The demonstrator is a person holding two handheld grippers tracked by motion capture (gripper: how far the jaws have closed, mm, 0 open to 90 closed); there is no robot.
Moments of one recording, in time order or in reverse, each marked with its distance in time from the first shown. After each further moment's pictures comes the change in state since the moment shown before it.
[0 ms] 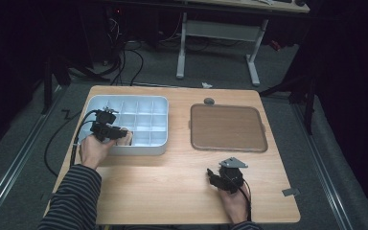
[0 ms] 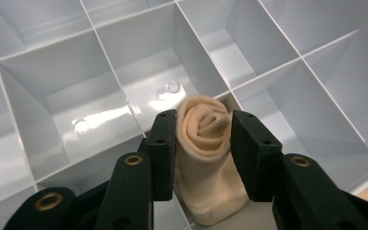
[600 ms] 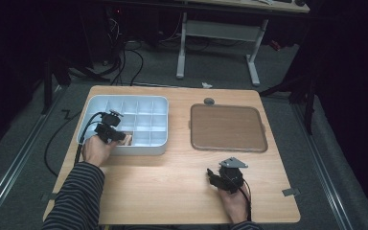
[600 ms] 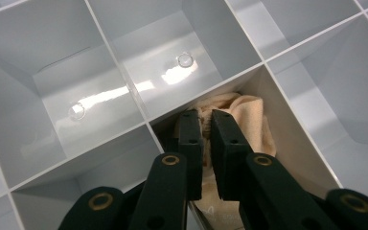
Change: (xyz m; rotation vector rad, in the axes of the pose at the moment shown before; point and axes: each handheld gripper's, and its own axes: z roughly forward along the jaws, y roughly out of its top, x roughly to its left) left arm 0.003 -0.002 0.026 0.130 0.025 0.030; right arm 0.000 0.000 0.000 0.000 0.000 0.000
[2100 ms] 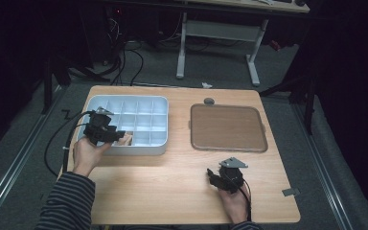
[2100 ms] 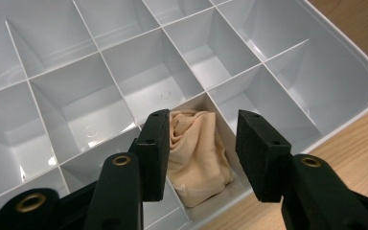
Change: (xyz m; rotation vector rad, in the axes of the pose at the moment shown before) left arm -0.015 -0.015 -0.065 -0.205 -0.029 0.038; right arm 0.000 0.000 0.000 0.000 0.000 0.000
